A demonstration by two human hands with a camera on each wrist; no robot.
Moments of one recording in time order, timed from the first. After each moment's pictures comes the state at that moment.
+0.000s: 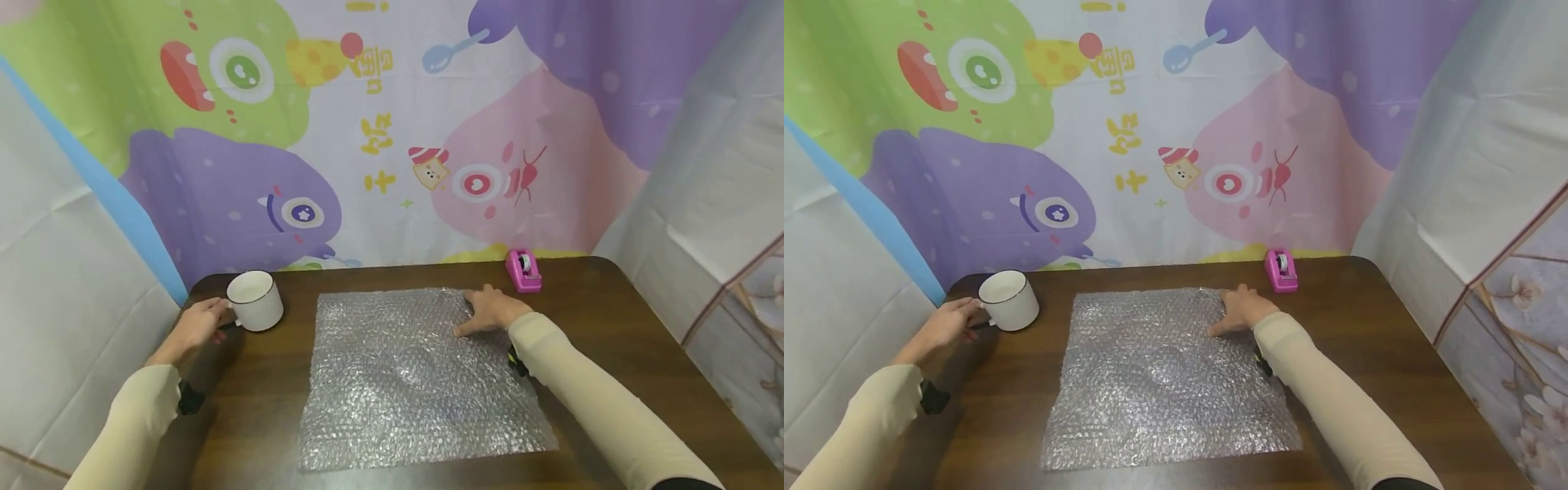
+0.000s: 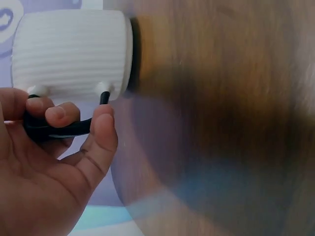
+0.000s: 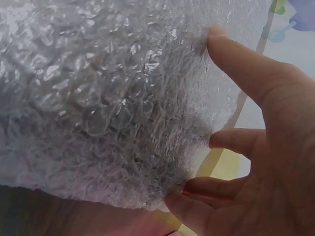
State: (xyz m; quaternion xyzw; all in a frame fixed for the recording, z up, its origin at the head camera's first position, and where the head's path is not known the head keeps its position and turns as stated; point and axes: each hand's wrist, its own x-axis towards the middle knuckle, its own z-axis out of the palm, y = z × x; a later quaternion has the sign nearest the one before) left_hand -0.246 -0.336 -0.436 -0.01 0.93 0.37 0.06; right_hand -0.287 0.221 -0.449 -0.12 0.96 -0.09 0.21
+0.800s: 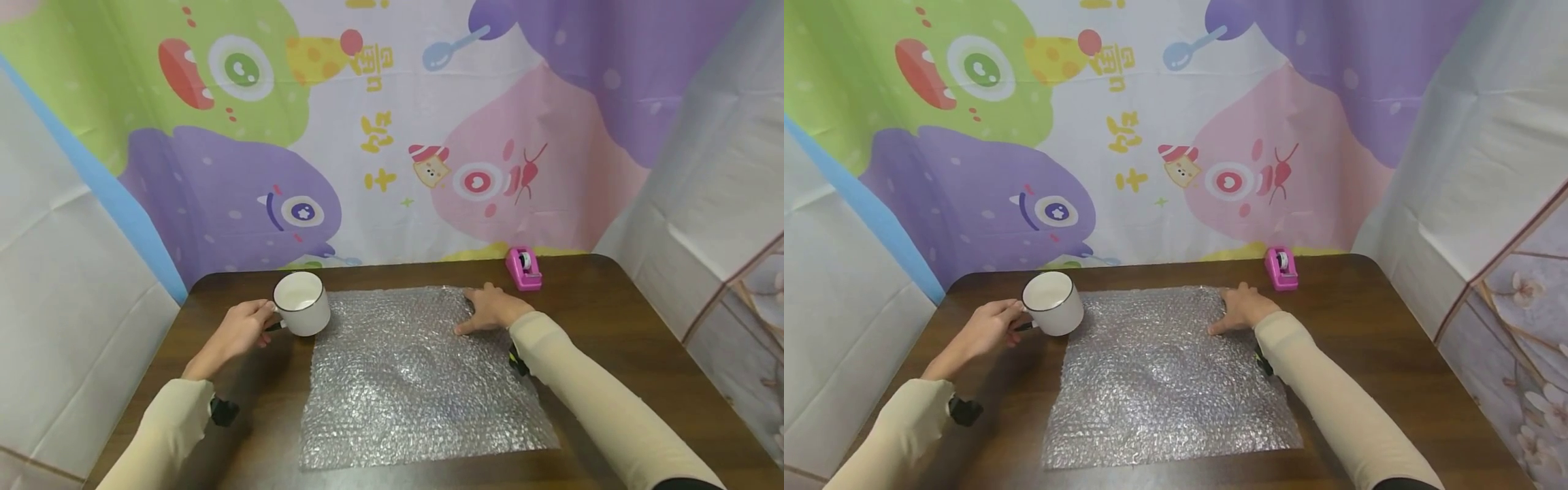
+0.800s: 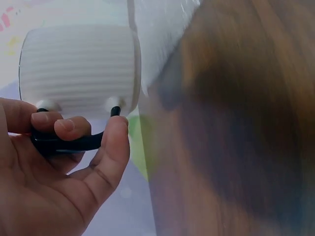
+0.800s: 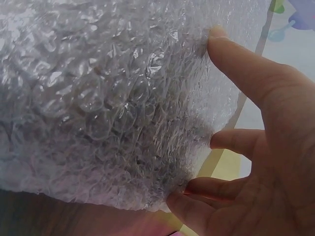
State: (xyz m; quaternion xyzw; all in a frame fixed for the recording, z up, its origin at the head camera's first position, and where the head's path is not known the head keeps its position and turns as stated) left_hand -0.224 -0.252 -0.415 0.06 0.92 0.37 0.05; right_hand -0.287 0.223 -0.450 -0.12 0.97 -0.10 0.21
